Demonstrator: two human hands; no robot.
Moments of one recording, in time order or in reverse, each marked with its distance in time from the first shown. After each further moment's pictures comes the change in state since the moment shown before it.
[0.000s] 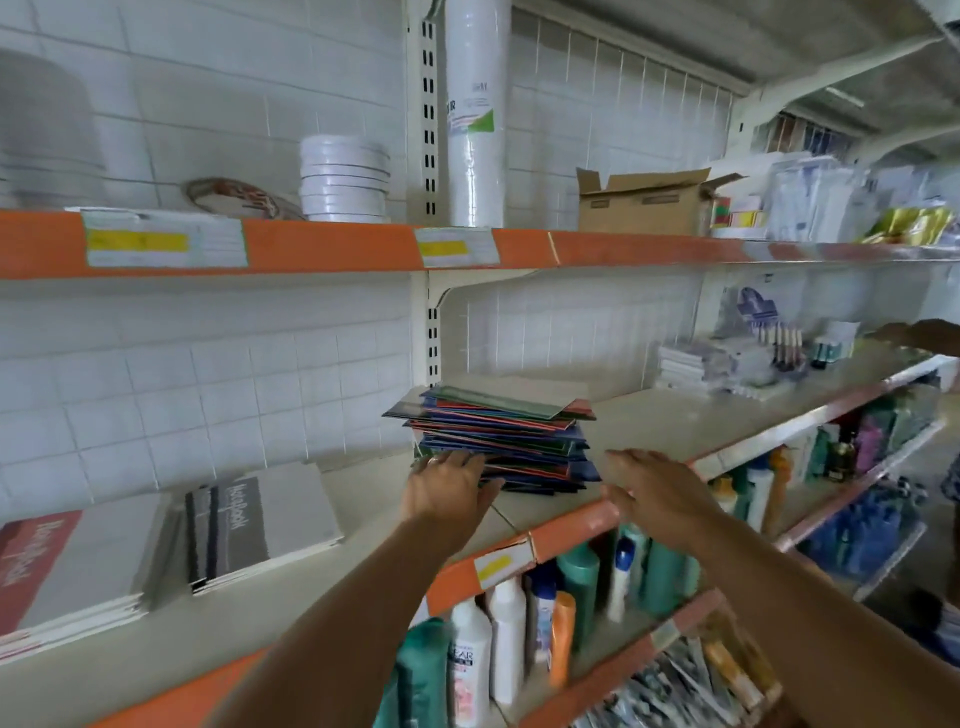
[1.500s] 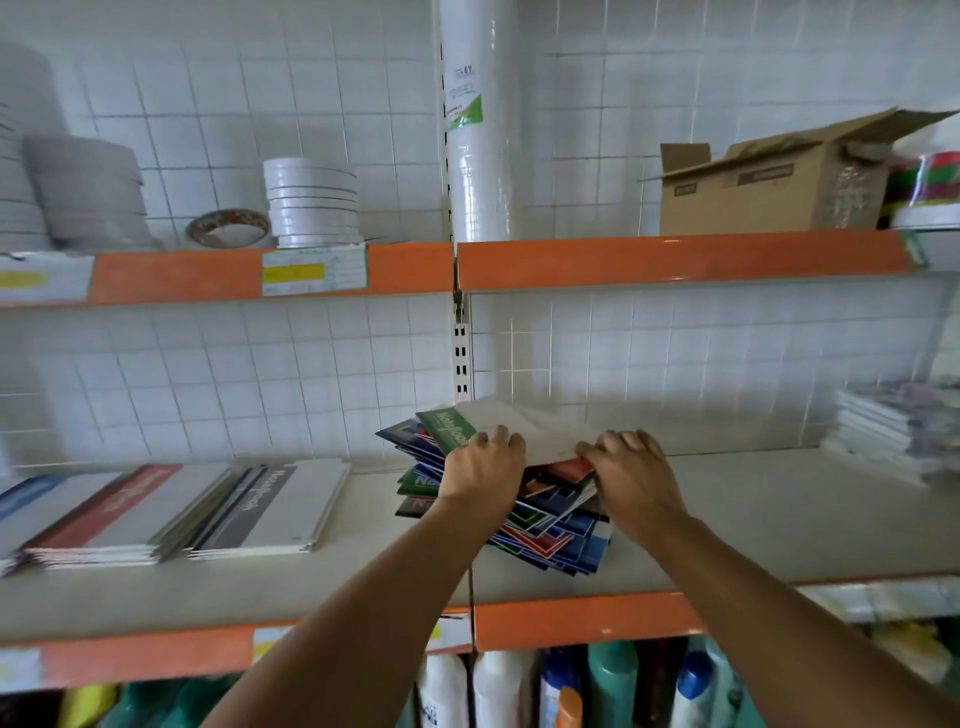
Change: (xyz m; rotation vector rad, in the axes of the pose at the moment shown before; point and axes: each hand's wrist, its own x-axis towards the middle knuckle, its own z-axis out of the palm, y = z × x) left_hand 0.123 0.121 -0.015 0.290 -0.078 -0.337; right_hand 0.187 0.080 0.059 0.079 0.331 -0.501
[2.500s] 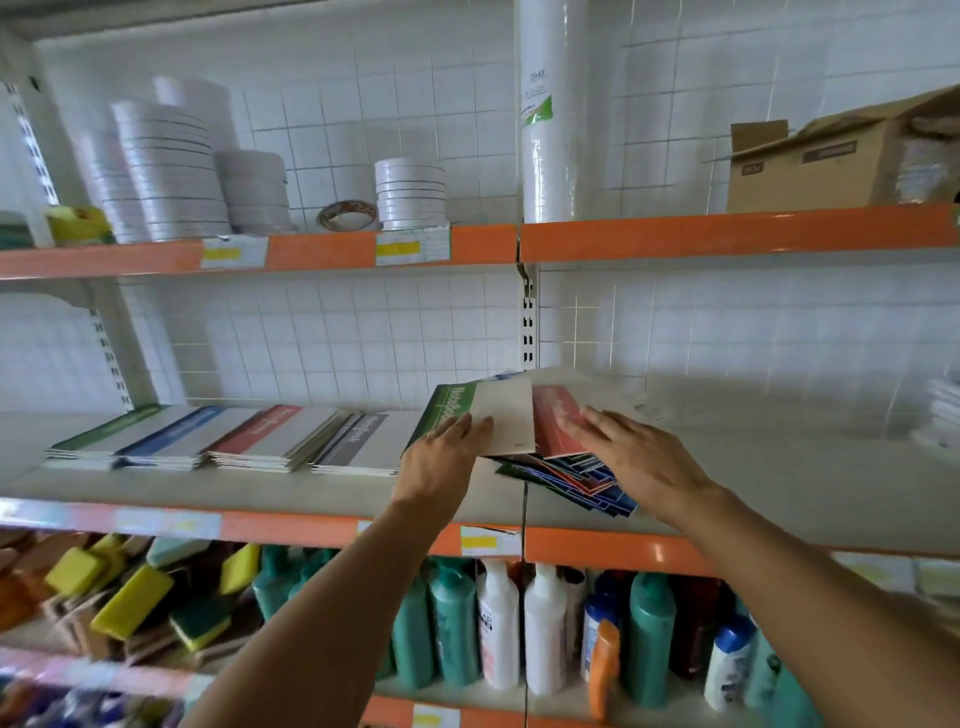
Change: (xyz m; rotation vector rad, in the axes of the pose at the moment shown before) left_hand -0.120 -0.048 -0.011 -0.081 0.119 -0.213; right_hand -0.054 -0.039 -0.083 0.046 -0.163 -0.388
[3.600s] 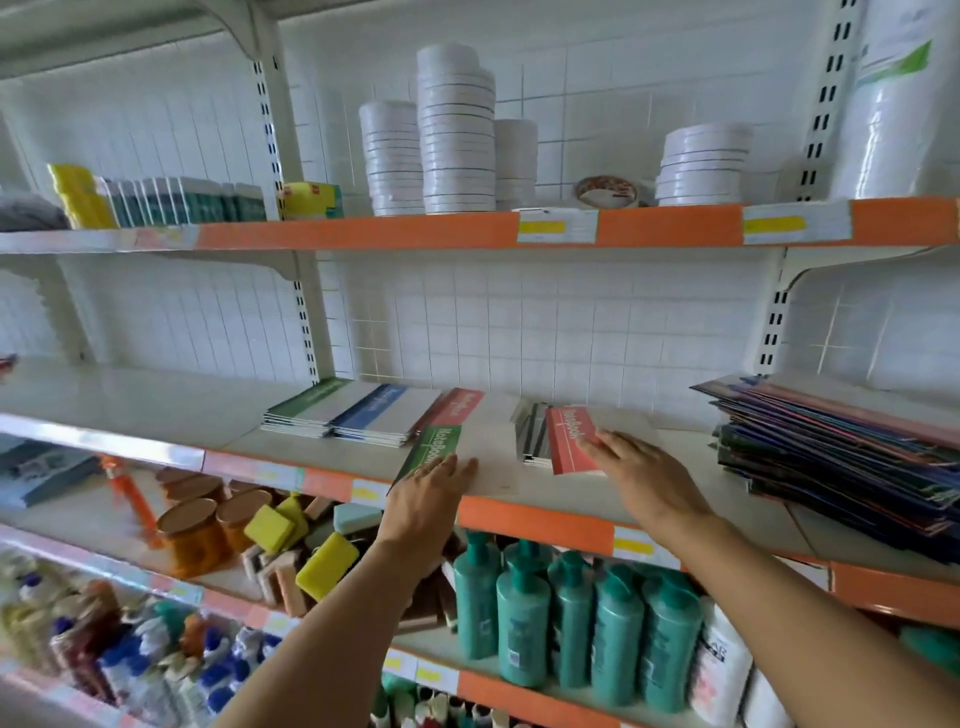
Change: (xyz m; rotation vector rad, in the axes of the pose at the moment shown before) left_hand -0.108 -0.320 0.019 0.009 -0.084 -0.175; right_hand 0.160 -0.279 0.007 0.085 -0.027 -0.035
